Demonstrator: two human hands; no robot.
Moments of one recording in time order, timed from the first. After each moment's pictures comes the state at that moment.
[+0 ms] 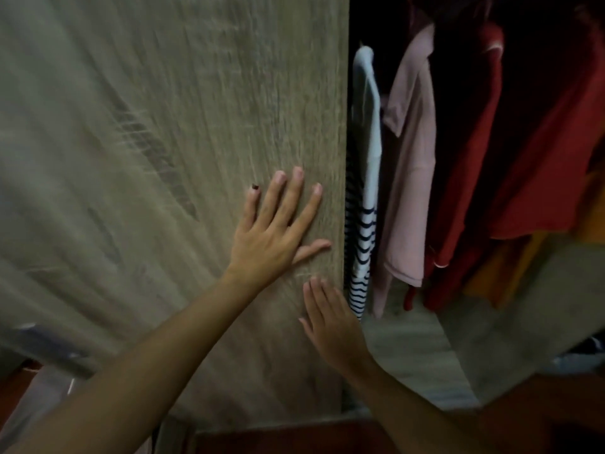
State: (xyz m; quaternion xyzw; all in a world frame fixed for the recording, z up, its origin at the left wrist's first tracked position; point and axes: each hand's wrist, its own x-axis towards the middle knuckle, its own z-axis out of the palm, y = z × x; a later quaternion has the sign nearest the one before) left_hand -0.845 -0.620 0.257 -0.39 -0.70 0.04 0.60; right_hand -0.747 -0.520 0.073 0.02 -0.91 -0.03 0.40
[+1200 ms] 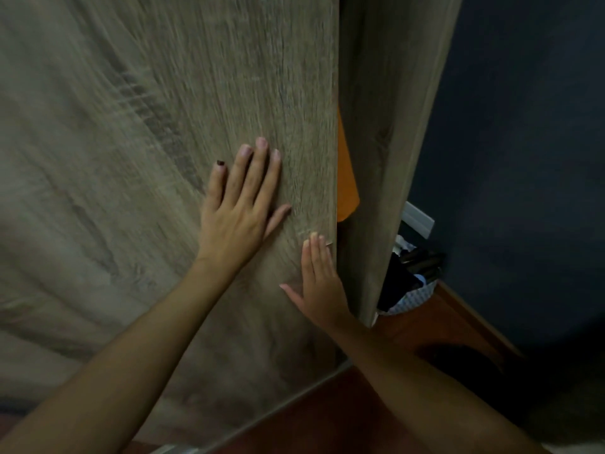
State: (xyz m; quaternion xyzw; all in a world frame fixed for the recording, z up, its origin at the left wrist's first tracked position) left_hand -0.712 -0.275 0.259 -0.43 -0.70 0.02 0.58; right_hand -0.605 -0.179 0.080 -0.20 -0.92 0.05 0.33
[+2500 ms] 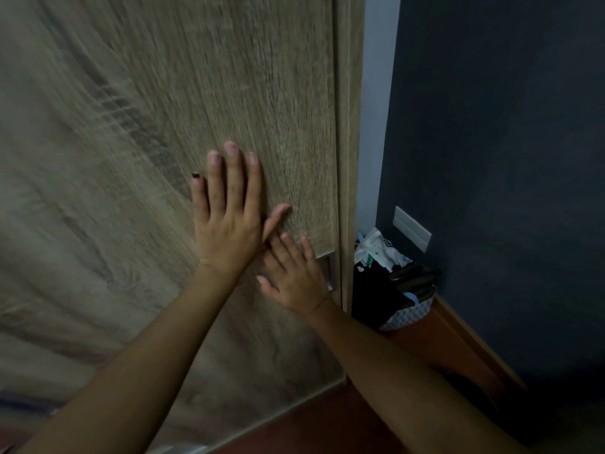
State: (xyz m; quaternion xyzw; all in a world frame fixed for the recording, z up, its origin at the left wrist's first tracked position) left_hand -0.679 -0.146 0.248 -0.34 -0.69 -0.01 0.64; right_hand -0.618 -0.065 0.103 -0.07 -0.85 -0.04 0.52
